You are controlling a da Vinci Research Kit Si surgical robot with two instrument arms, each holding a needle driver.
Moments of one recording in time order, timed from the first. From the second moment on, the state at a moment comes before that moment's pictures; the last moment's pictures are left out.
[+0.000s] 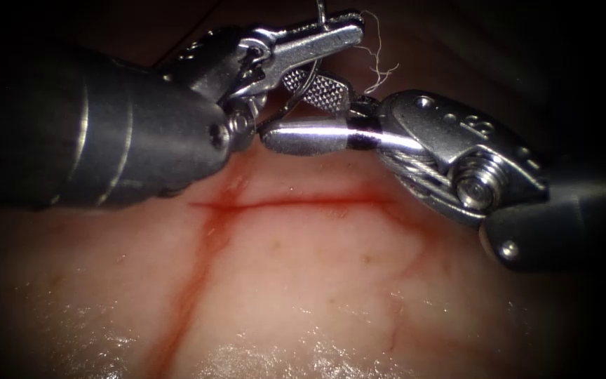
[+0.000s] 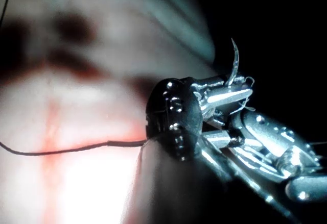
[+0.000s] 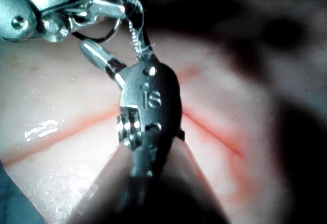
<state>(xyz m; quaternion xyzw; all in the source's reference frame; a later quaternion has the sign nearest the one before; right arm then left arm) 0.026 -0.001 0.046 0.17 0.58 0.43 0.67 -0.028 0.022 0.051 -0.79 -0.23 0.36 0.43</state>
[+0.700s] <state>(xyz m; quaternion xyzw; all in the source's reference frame) 0.026 -0.001 0.045 0.18 0.58 0.44 0.66 -0.028 0.021 0.051 -0.79 -0.24 0.36 0.43</state>
